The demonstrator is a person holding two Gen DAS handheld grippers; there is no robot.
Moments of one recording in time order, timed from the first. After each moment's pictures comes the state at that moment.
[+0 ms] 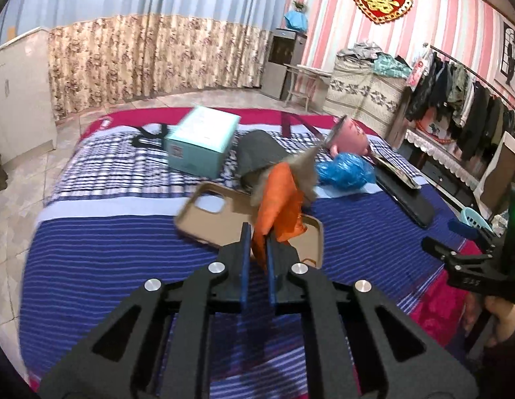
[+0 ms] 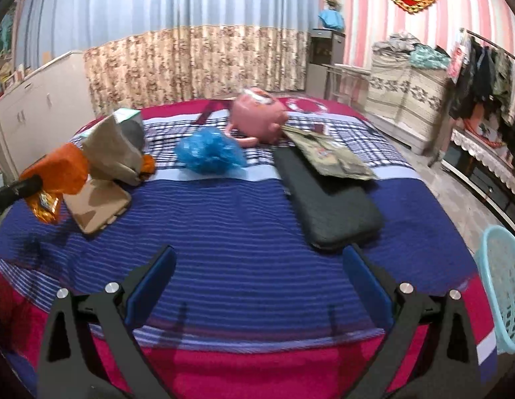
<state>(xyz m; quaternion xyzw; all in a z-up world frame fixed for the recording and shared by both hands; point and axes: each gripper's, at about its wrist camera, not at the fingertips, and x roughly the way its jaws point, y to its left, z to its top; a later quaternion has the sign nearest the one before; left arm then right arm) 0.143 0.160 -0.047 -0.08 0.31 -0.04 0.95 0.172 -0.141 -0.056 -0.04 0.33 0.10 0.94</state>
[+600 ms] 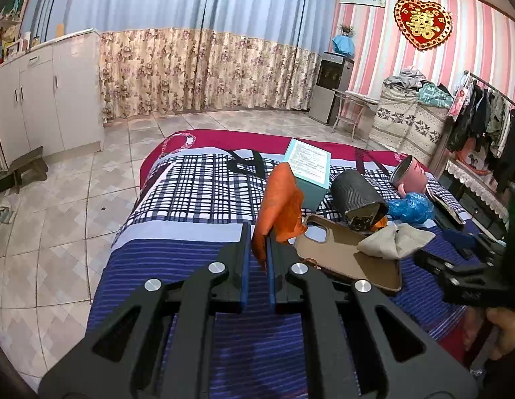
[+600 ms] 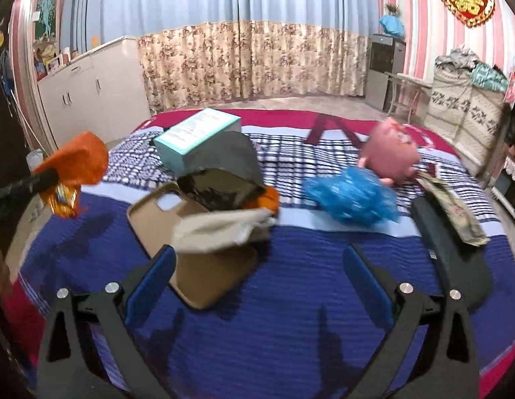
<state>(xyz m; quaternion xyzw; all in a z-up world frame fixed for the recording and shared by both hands) 0.131 0.249 -0.035 -0.10 0.28 0.06 0.95 0.205 -0.011 -0.045 -0.04 0.34 0.21 0.91</state>
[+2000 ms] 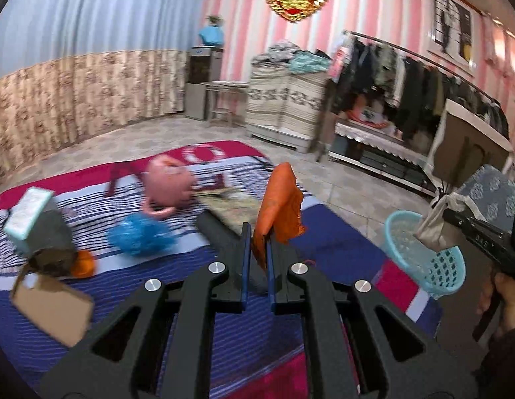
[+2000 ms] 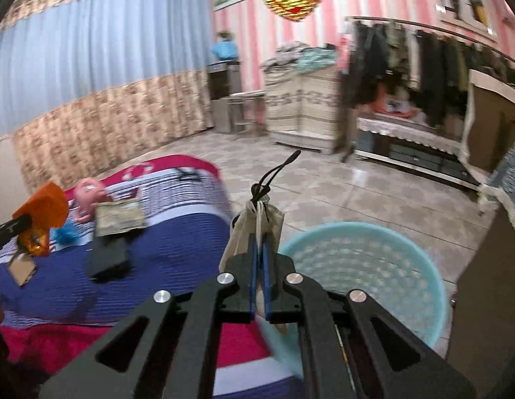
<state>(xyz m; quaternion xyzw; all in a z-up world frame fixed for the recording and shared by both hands) 0.187 -0.088 -0.004 -0.02 0.26 -0.19 0.95 0.136 -0.419 0.001 0.07 0.26 -0.09 0.96</state>
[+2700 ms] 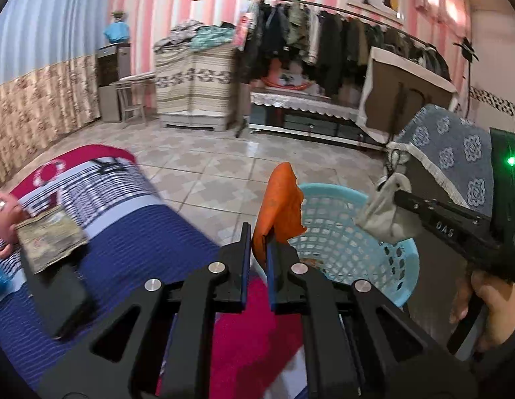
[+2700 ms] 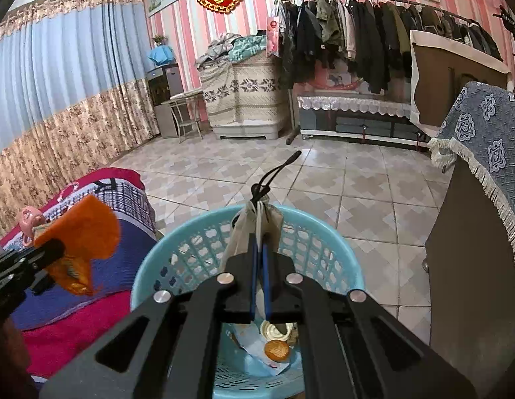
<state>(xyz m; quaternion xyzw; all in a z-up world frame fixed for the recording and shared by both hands) 0.189 -0.317 -0.035 0.06 0.28 -0.34 0.90 0.122 -0.537 -0.037 0.13 0.27 -0.18 0.94</state>
